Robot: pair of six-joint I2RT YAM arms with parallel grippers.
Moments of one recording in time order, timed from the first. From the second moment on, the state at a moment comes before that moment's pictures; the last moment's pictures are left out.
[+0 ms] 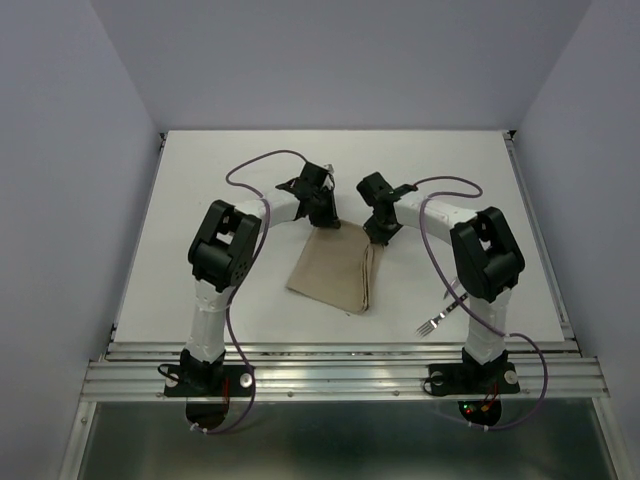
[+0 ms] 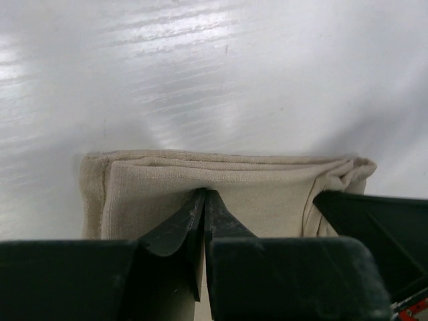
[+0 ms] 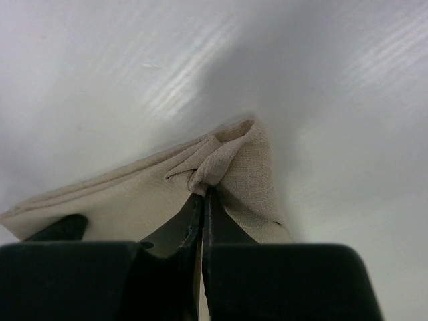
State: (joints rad) left arm -0.53 2.11 1.47 -0.26 0.21 -0.58; right arm 0.53 2.00 1.45 -0.71 0.32 1.31
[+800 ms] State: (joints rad) left arm -0.73 1.83 1.27 -0.21 0.19 -0.67; right arm 0.53 1.97 1.42 -0.81 0.32 1.41
